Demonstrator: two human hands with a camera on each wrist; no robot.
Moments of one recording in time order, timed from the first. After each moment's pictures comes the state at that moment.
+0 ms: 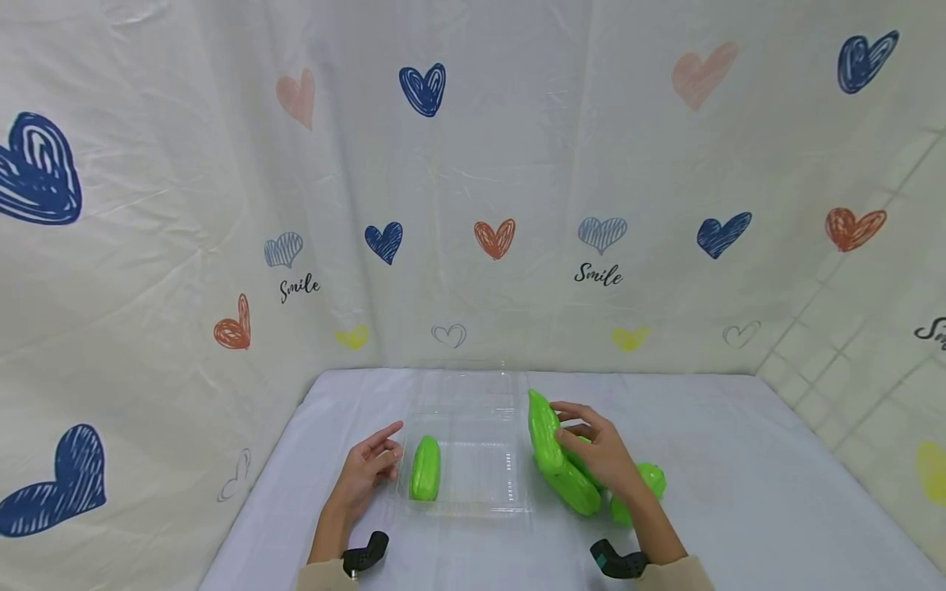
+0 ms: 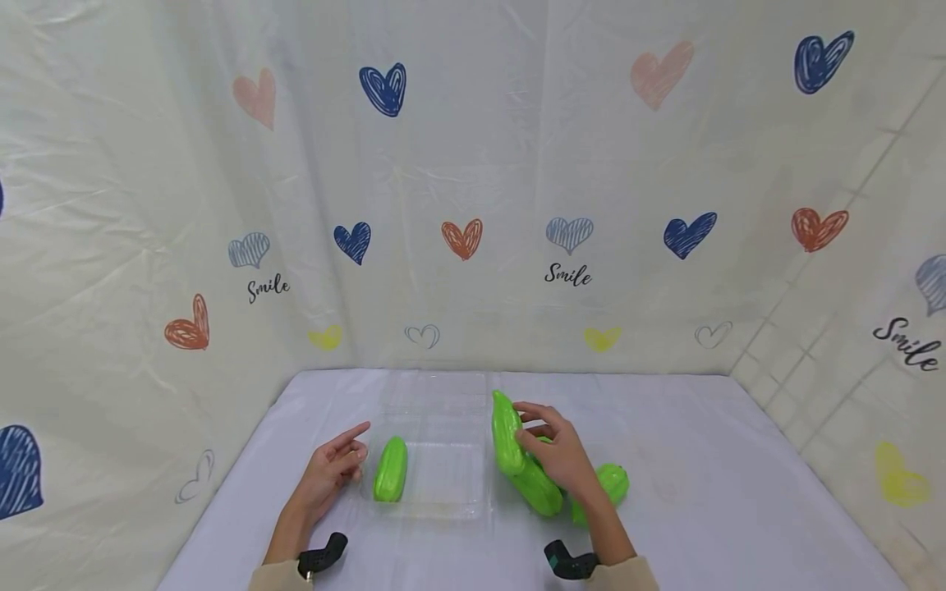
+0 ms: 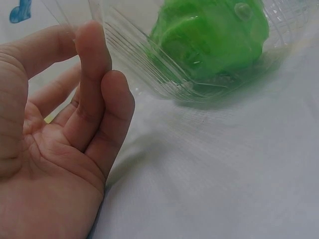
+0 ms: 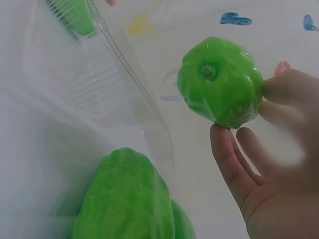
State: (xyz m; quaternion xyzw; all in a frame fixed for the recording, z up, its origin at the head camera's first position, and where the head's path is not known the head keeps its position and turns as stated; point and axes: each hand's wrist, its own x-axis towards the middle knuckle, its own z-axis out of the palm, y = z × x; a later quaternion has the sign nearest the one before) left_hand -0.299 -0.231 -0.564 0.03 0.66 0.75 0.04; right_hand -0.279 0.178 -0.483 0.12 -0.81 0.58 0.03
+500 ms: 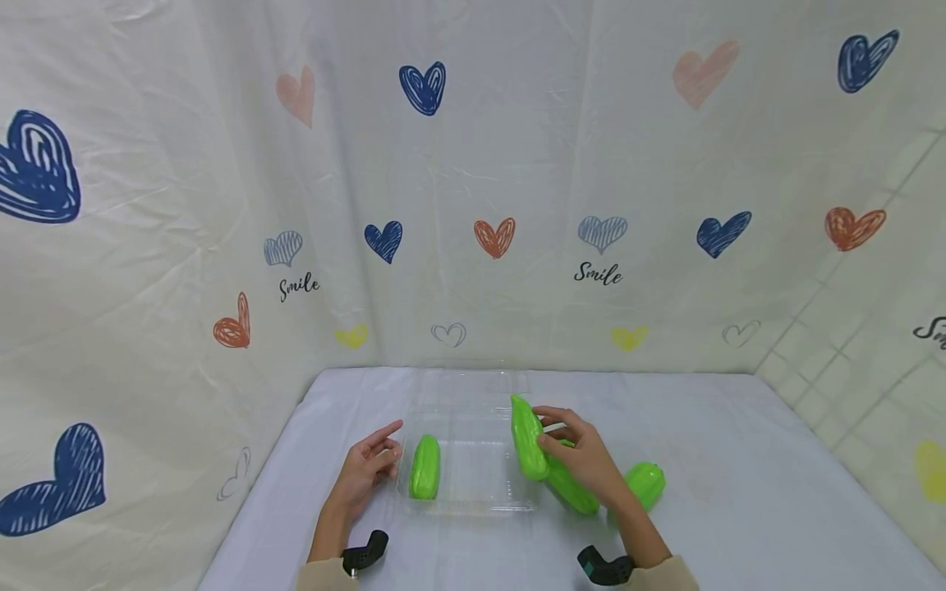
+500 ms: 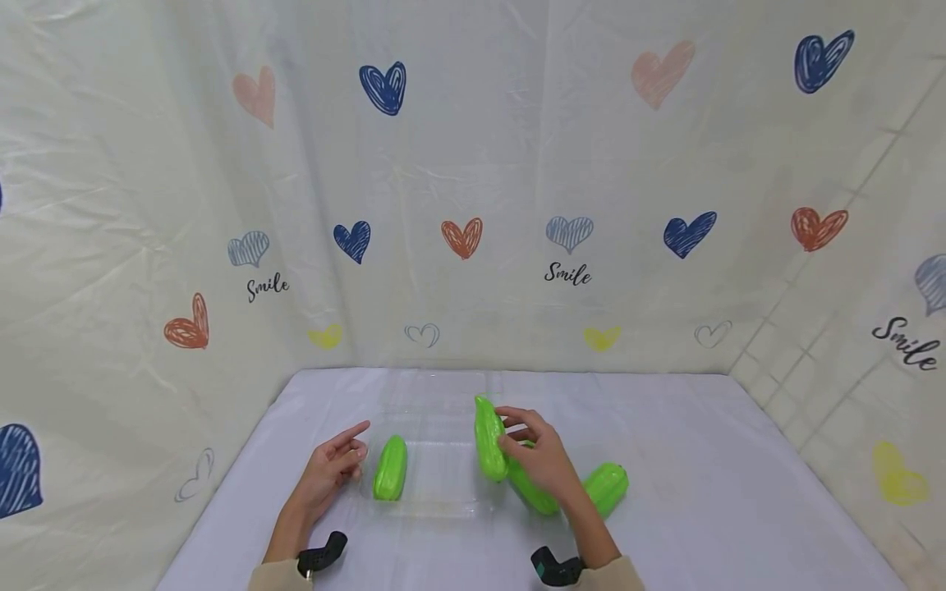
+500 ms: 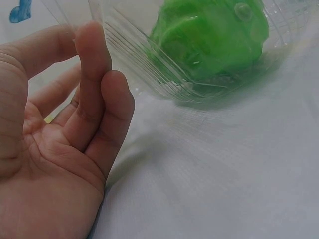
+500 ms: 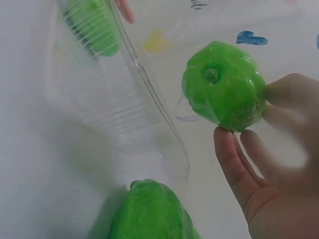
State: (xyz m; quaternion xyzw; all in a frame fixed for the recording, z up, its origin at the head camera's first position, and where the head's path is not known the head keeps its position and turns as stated) left_hand -0.301 -0.233 -0.566 0.04 0.66 0.75 0.05; right_hand -0.274 0.156 -0.485 0.13 -0.81 0.58 0.01
